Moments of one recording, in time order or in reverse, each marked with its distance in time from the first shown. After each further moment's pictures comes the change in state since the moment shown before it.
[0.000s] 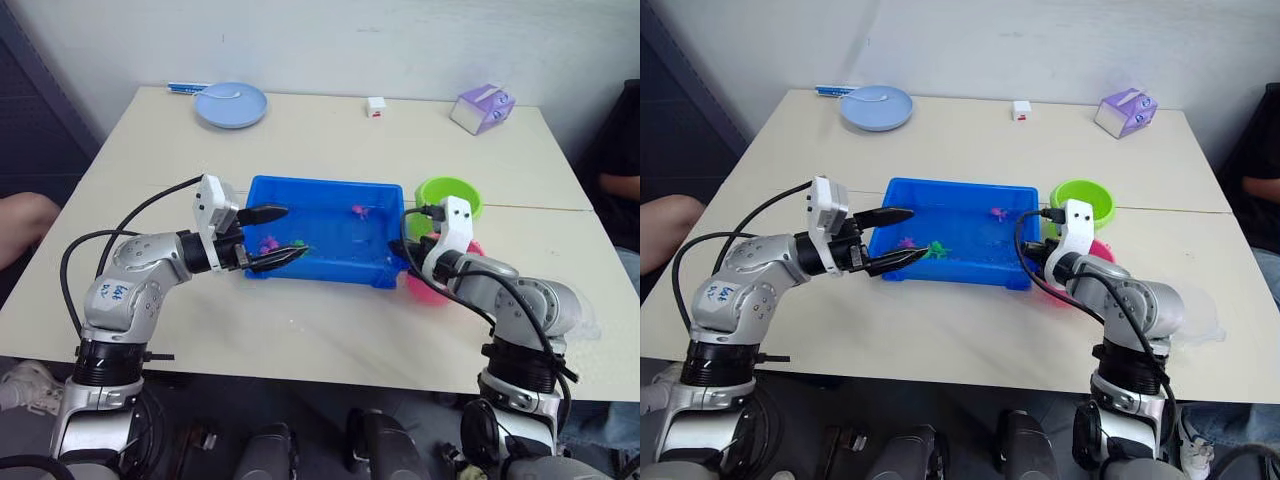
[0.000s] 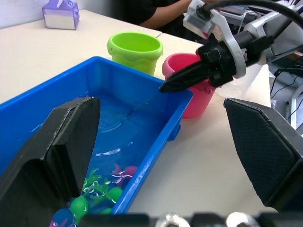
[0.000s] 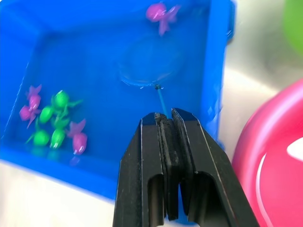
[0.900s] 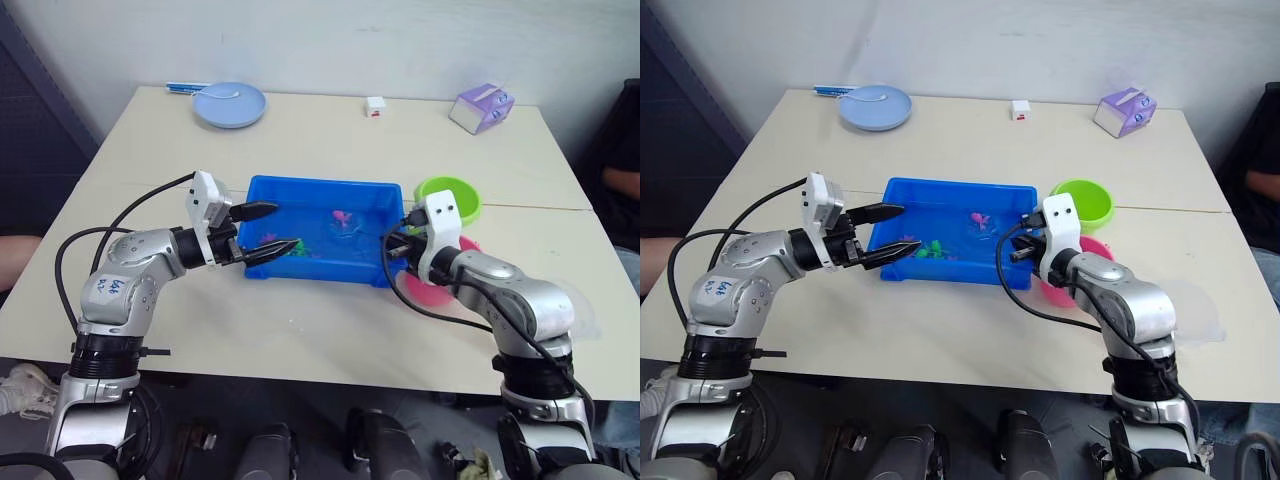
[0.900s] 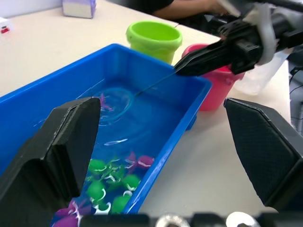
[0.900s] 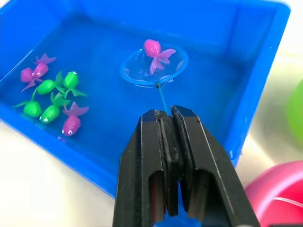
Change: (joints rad) left arm -0.035 0.034 0.014 0.091 0.025 -0.021 -0.019; right arm 0.137 -0.250 0.296 -0.142 -0.124 -0.298 0.294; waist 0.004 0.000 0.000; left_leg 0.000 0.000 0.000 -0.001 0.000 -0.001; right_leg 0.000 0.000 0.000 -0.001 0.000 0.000
